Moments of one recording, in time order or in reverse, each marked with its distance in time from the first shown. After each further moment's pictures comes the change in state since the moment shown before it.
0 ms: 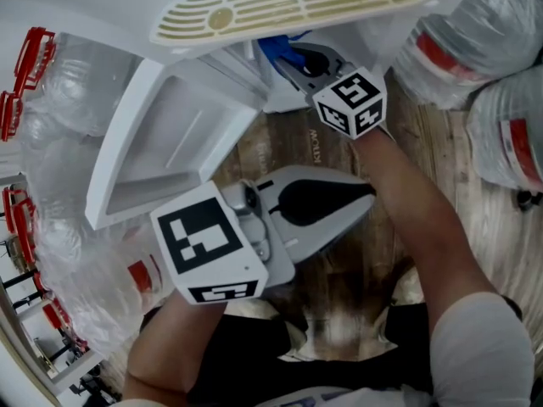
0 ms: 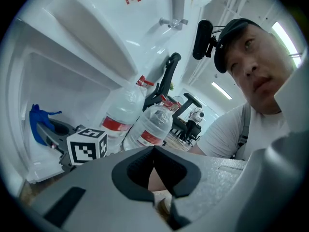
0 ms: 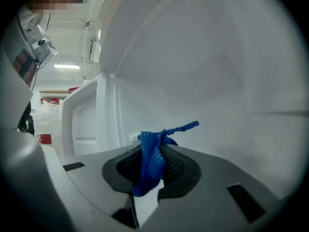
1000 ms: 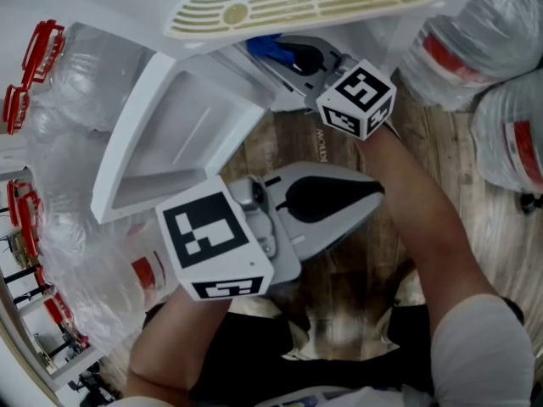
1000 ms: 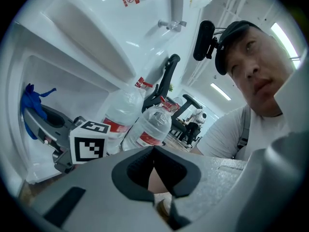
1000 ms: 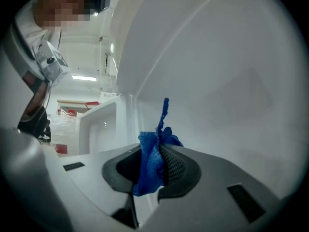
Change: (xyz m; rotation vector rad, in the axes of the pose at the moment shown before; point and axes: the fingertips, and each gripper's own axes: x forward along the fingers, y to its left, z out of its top) left arm -0.002 -0.004 0.004 0.021 -0.013 -0.018; right arm 0.004 0.044 0.056 -0.031 -0.135 0.175
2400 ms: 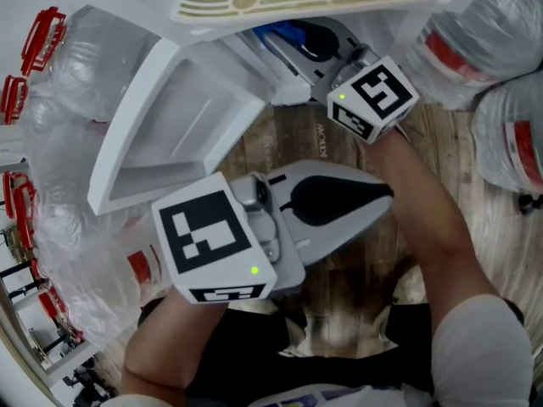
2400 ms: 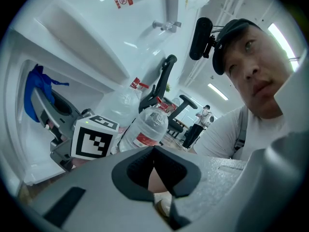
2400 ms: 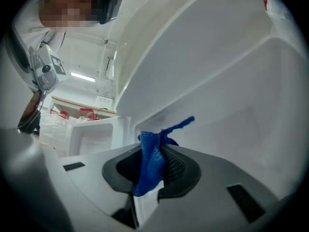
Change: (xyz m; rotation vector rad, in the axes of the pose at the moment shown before) left arm 0.000 -0.013 0.003 -0.021 -0.003 -0.008; right arm -0.012 0.003 0.059 -0.097 -0.121 -0.085
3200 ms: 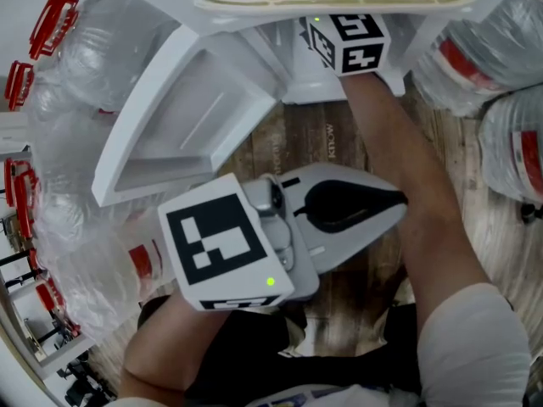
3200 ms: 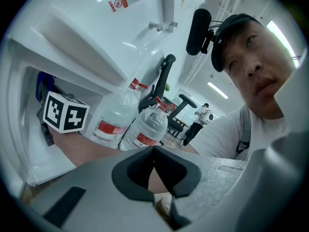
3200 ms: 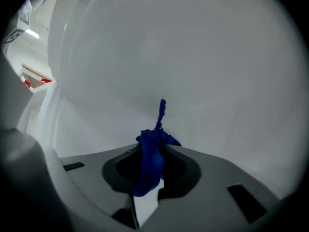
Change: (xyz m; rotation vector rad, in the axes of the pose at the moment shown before) left arm -0.006 -0.007 0.001 0.018 -0.001 0.007; right arm 0.054 -0.108 -0.019 -0.089 0.072 -0.373
